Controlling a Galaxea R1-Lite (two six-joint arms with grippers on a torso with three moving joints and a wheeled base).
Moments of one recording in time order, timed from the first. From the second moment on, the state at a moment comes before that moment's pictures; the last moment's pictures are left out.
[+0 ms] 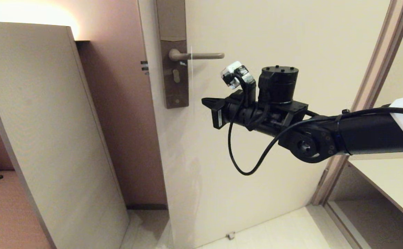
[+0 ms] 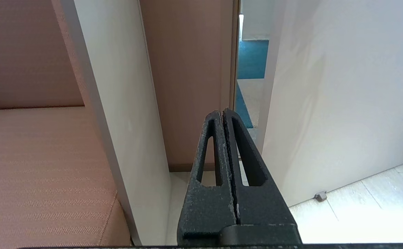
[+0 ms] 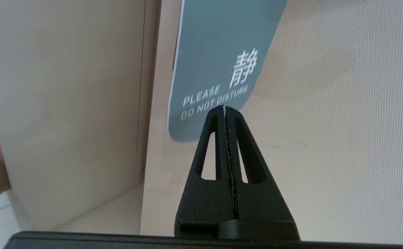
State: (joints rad) left arm 0.00 0.00 0.00 0.01 0.00 0.01; right arm 0.59 2.07 -1.41 -0.61 0.21 -0.14
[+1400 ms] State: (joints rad) left arm 0.00 0.00 0.00 0.01 0.00 0.01; right arm 0.76 2.23 -1.55 -0.97 0.11 -0.14
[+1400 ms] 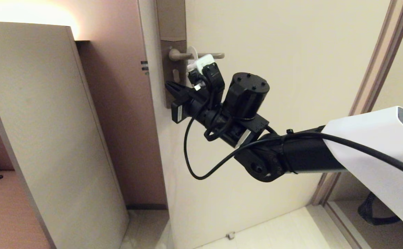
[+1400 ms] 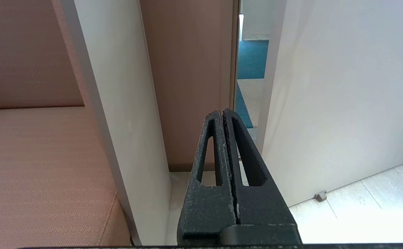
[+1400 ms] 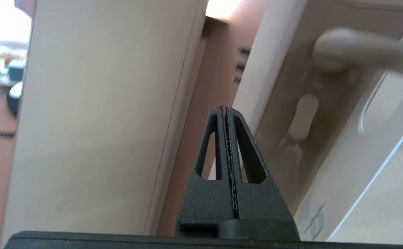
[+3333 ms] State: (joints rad) left arm 0.00 0.00 0.00 0.01 0.00 0.01; right arm 0.66 2.25 -1.67 -0.87 0.13 -0.16
